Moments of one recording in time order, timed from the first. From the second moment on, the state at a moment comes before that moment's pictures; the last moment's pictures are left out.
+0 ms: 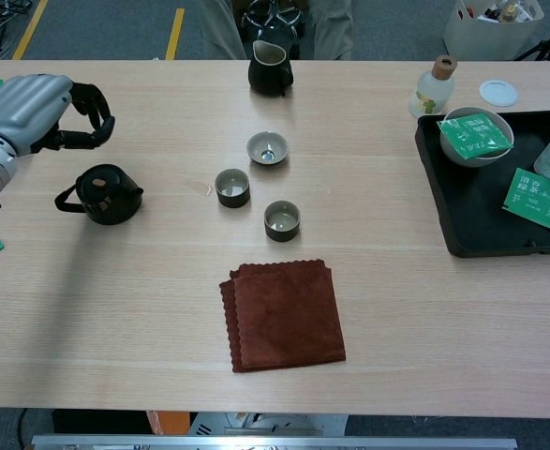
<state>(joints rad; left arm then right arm) -0.54 -1.45 -0.17 -1.57 1.12 1.17 0.39 0.15 -1.01 0.05 -1.62 -1.48 1.37 0.08</state>
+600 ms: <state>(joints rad) -0.32 -1.27 -0.08 -1.79 1.22 1.47 0.41 0.10 -1.02 0.03 -1.61 -1.50 1.43 0.06</state>
